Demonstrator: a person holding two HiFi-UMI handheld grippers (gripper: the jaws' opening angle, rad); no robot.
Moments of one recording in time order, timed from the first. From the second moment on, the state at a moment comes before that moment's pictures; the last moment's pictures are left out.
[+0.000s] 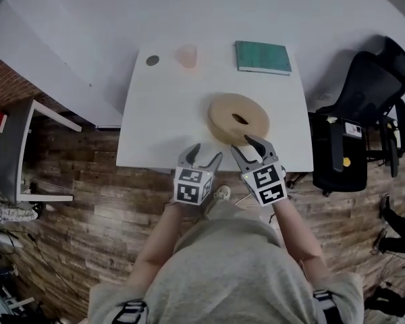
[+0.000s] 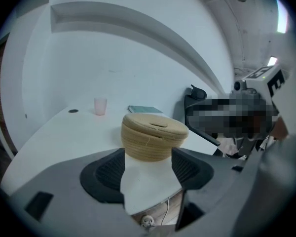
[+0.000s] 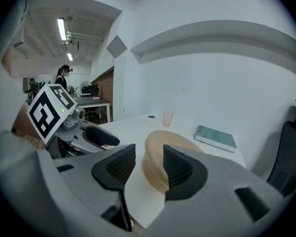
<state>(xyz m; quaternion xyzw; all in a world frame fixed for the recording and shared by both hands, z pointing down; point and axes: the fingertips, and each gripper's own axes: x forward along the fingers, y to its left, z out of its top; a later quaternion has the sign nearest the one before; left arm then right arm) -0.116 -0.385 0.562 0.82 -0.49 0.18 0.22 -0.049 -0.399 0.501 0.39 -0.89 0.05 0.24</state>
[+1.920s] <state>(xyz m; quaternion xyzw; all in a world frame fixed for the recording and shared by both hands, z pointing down) -0.092 -0.459 0.637 0.81 -0.47 0.26 0.23 -0.063 -0.432 0.560 0.28 -0.87 -0.05 0.40</state>
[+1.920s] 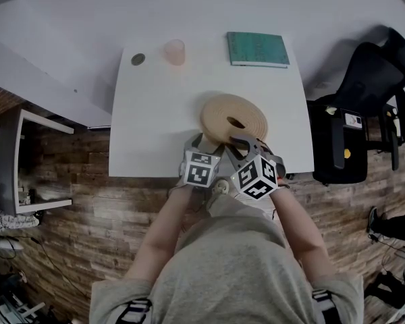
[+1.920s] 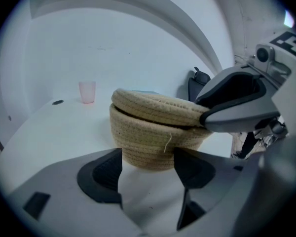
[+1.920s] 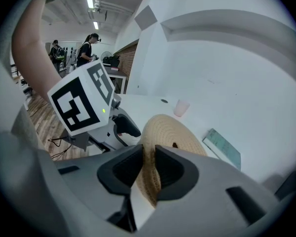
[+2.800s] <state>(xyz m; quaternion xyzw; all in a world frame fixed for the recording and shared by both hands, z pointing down) -0.095 -0.457 0.632 0.80 -0.49 0.26 0.23 -0.045 -0.448 0.508 0.36 -0.89 0.01 0.29</state>
